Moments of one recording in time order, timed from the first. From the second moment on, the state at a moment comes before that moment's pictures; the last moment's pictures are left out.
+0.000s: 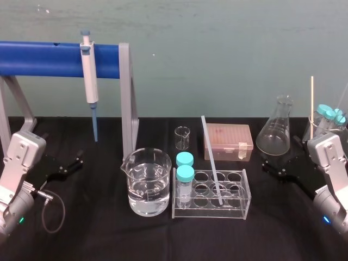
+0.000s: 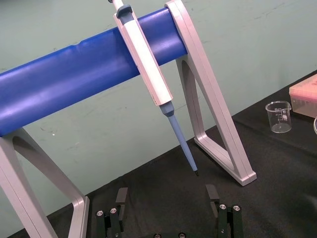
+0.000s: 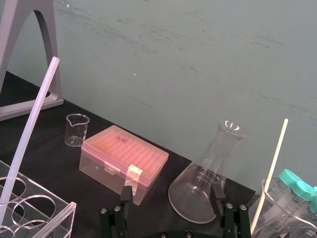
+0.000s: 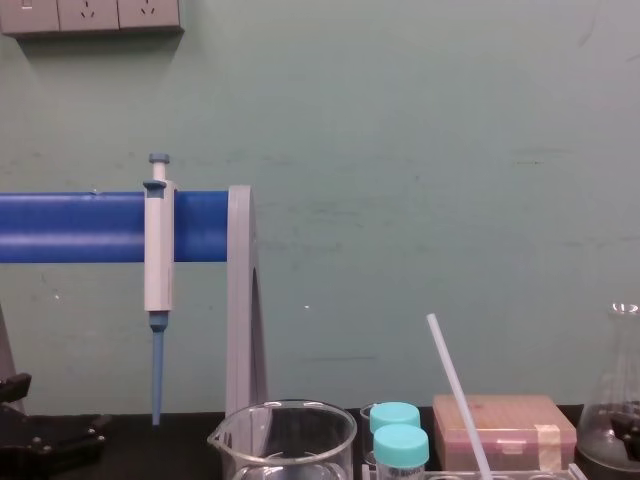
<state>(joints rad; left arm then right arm) -0.20 0.60 0.45 -1.41 -0.25 -0.12 0.03 0.20 0.60 -0.45 -1.41 0.25 -0.12 -0.03</state>
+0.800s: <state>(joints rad) -0.20 0.60 0.45 -1.41 -0.25 -0.12 0.03 0.20 0.60 -0.45 -1.41 0.25 -0.12 -0.03</state>
